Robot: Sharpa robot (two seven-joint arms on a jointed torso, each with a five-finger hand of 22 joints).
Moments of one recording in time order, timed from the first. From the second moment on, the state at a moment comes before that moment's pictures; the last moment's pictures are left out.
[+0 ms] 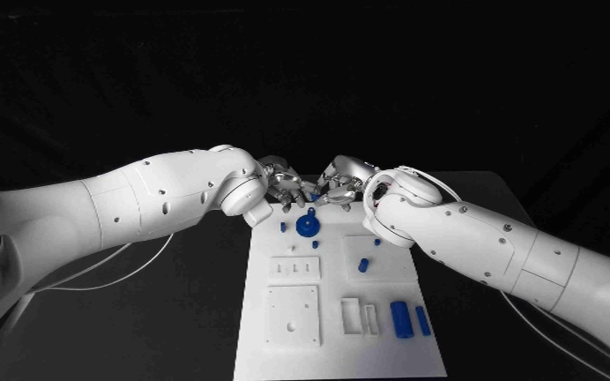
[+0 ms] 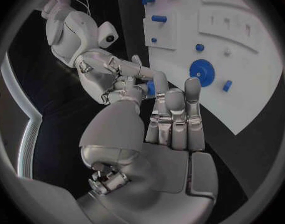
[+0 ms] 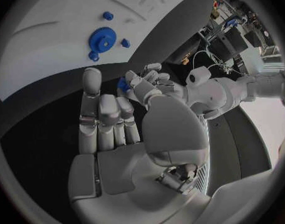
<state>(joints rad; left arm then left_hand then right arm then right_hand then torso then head) 1.42 -0.50 -0.24 1.18 -0.49 -0.09 -0.33 1.17 0.07 0.08 0.00 0.67 1.16 0.02 0.06 0.82 1.47 -0.06 0.35 0.37 1.29 -0.11 1.20 0.54 0.05 1.07 -0.13 0.88 0.91 1.06 -0.50 0.21 1.29 -1.44 -0.19 -0.29 1.25 -0.04 0.40 -0.21 0.16 1.19 0.07 0.06 0.07 1.24 -0.02 1.16 1.13 1.44 -0.08 1.08 1.11 0.09 1.46 -0.10 0.34 1.17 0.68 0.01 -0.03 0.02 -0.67</state>
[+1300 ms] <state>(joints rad) 1.42 -0.53 -0.24 1.19 -0.52 -0.07 -0.32 1.13 0.04 0.09 -0.04 0.79 1.17 0.04 0.06 0.87 1.47 -0.07 0.41 0.35 1.32 -0.12 1.21 0.57 0.05 1.10 -0.14 0.86 0.98 1.05 -0.57 0.21 1.32 -1.41 -0.25 -0.23 1.28 -0.11 0.05 -0.12 0.32 1.03 0.11 0.07 0.07 1.13 0.01 1.06 0.98 1.39 -0.06 0.99 1.02 0.09 1.46 -0.08 0.26 1.12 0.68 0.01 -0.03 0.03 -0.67</state>
